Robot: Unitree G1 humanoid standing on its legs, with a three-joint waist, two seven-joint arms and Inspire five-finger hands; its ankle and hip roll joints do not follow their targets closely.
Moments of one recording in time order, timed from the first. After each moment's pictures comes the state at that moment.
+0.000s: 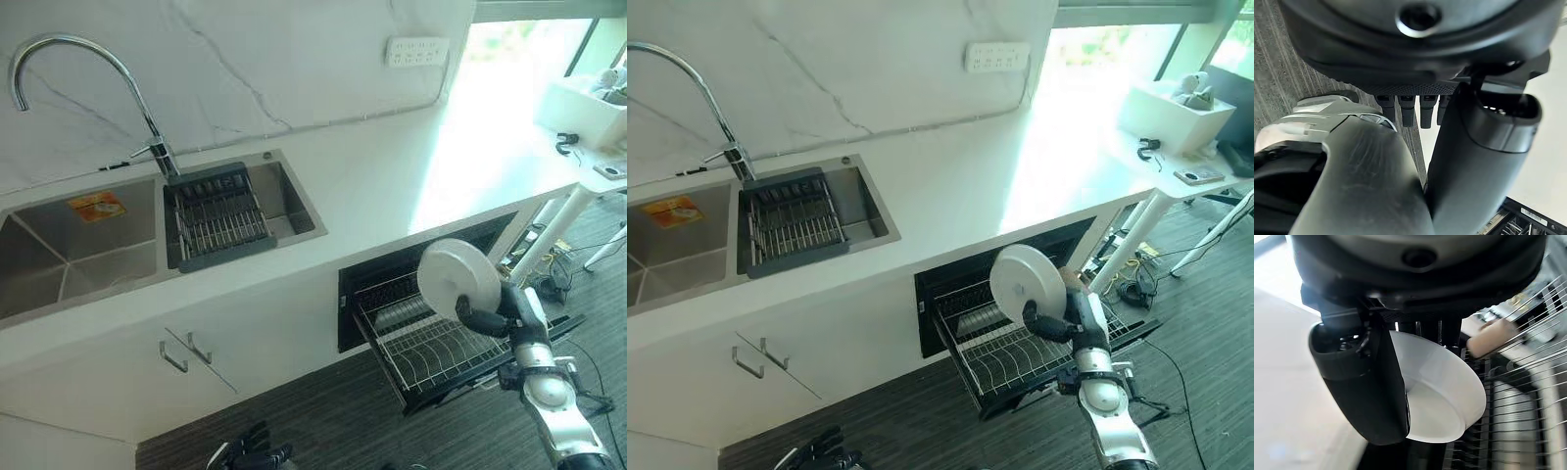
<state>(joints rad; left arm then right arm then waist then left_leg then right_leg) 0.20 0.25 -0.04 1.03 -0.34 -0.24 -0.32 0.03 -0.52 0.01 0.37 0.05 -0.18 -0.17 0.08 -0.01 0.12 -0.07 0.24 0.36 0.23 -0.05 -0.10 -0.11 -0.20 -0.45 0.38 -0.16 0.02</state>
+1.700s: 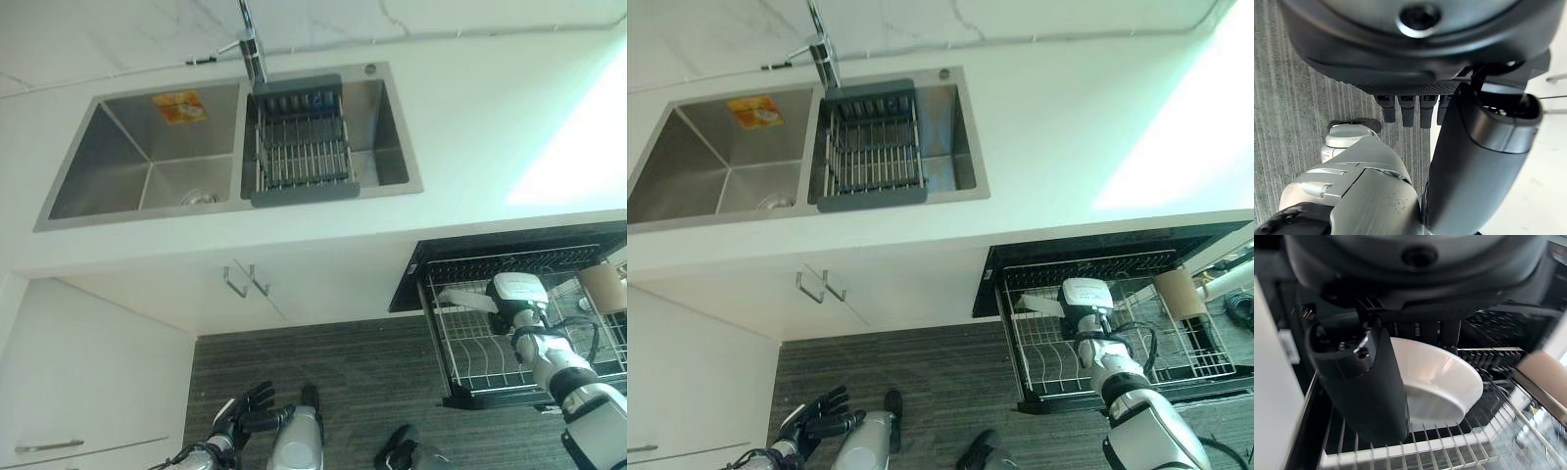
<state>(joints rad) 0.05 0.30 -0.11 0.96 -0.39 -0.20 -0.29 -0.58 -0.69 0.57 1.08 -0.75 0.02 -0.33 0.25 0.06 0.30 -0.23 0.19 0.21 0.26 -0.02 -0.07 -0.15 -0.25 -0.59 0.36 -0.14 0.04</state>
